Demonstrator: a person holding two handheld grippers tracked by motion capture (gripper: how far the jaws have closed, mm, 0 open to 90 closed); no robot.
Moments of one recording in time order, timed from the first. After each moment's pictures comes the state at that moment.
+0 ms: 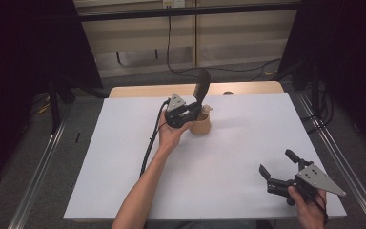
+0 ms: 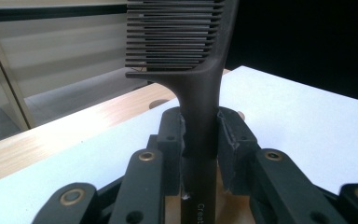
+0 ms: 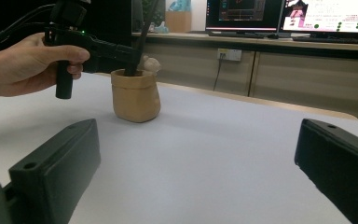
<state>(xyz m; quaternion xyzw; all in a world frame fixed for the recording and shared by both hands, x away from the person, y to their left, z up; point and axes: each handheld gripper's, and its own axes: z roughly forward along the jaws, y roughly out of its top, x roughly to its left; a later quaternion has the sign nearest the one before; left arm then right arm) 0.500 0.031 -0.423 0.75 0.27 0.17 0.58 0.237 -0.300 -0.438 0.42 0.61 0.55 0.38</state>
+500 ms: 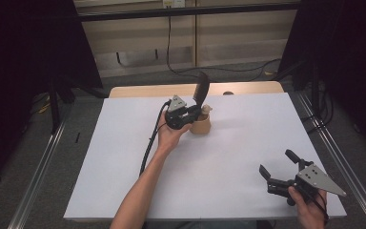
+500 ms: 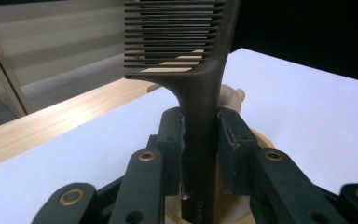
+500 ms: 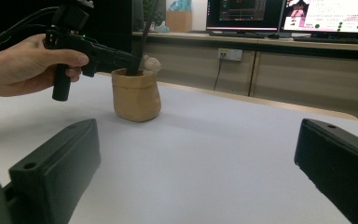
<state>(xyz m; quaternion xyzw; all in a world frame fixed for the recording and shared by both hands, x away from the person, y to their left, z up) 0.500 0.032 -0.428 0.77 0.26 0.16 0.55 0.236 -0.300 -0.437 0.42 0.62 0.55 0.38</state>
